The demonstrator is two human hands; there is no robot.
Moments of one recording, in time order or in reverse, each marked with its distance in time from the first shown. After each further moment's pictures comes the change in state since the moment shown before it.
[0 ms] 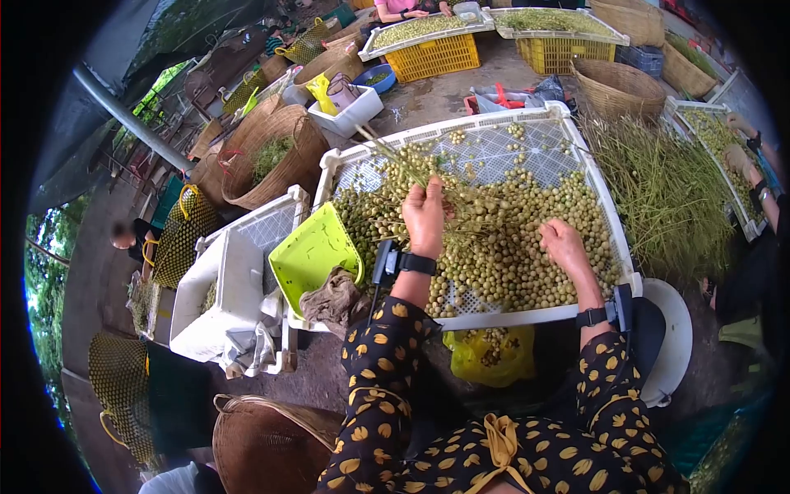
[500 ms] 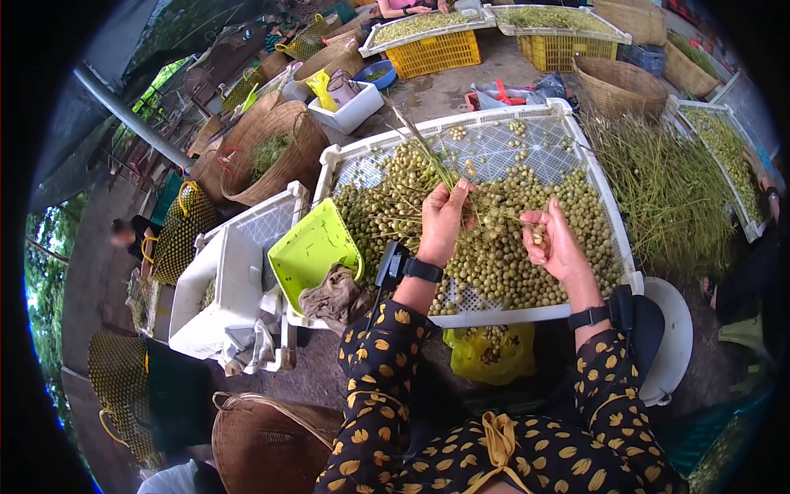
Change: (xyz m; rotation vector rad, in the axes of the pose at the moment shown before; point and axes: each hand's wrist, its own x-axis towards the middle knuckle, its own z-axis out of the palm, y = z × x) left_hand -0.026 0.023 0.015 0.001 -0.293 -0.137; right_hand -0.014 -0.066 -0.002 1.213 -0.396 0.279
